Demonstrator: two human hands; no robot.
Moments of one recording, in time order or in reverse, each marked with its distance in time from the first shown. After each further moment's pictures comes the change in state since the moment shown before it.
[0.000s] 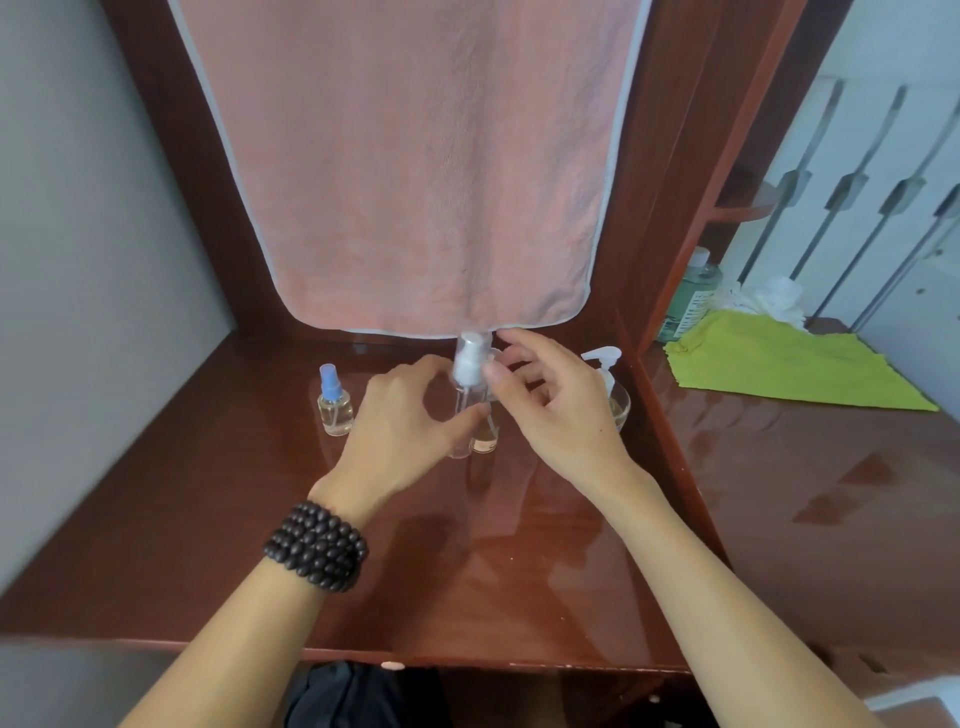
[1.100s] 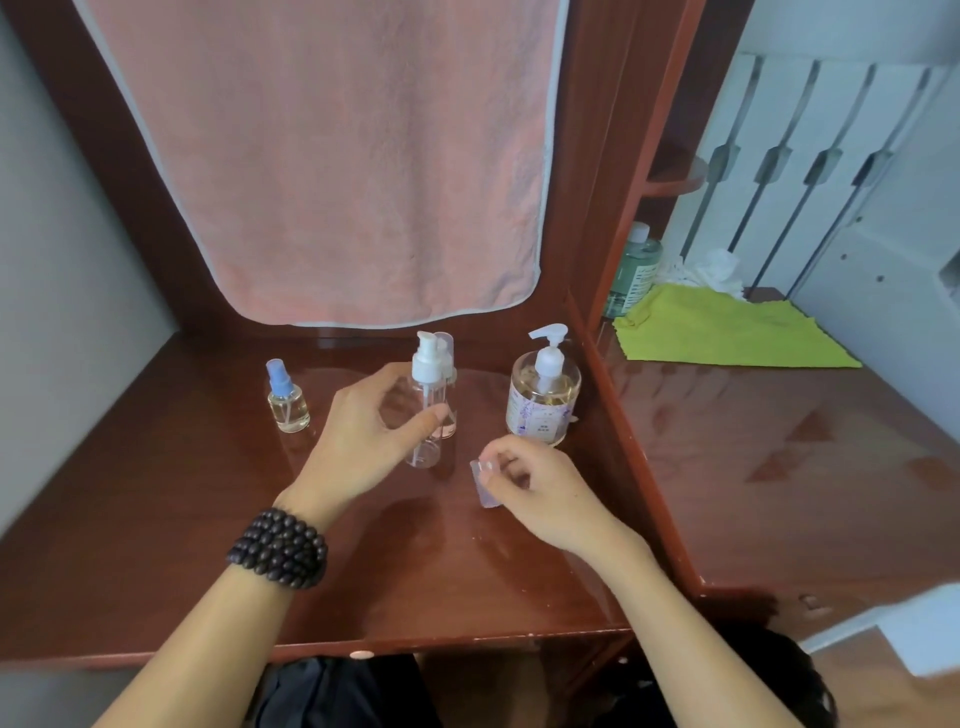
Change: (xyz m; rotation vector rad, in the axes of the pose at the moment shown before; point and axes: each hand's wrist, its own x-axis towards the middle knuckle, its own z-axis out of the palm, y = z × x) left_hand -0.011 -0.011 0.020 -0.276 -0.143 0.004; right_hand -0.079 0.046 -0.027 -0.181 -0.339 0.350
